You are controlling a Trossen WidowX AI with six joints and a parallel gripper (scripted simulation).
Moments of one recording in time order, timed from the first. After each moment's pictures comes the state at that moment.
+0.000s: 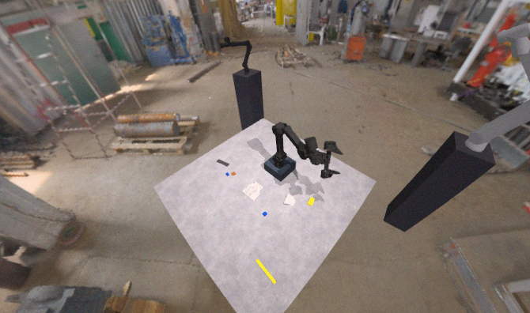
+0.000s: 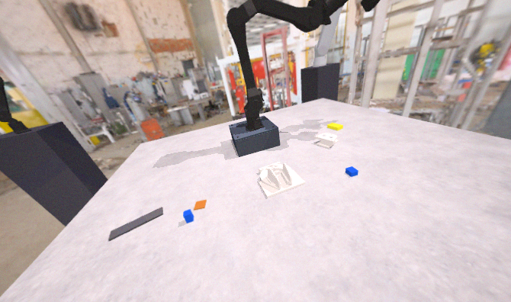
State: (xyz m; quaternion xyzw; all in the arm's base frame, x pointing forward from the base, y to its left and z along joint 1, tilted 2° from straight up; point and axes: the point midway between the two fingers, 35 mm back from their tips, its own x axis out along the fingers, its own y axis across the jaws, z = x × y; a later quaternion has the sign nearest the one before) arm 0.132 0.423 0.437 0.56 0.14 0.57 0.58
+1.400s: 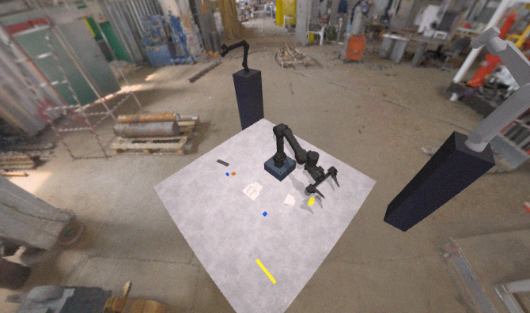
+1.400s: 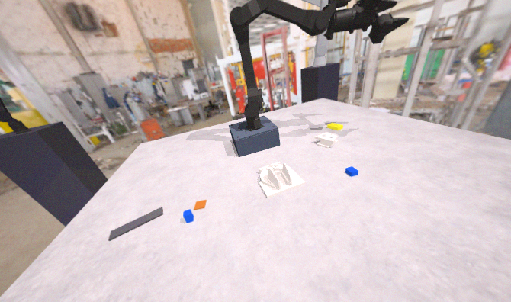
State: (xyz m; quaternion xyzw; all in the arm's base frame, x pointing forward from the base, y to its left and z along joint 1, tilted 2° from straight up) arm 0.193 0.439 0.308 0.23 0.17 0.50 0.81
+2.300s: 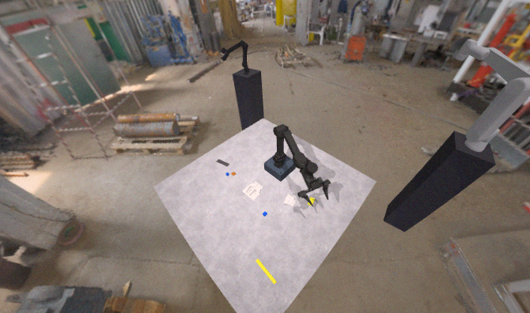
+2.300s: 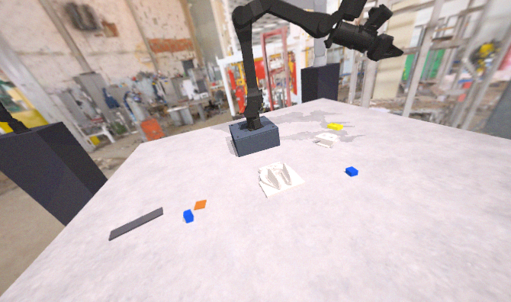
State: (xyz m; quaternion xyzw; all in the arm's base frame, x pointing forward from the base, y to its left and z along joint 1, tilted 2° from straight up) arm 0.221 0.412 0.221 -0.02 0.22 0.47 0.85
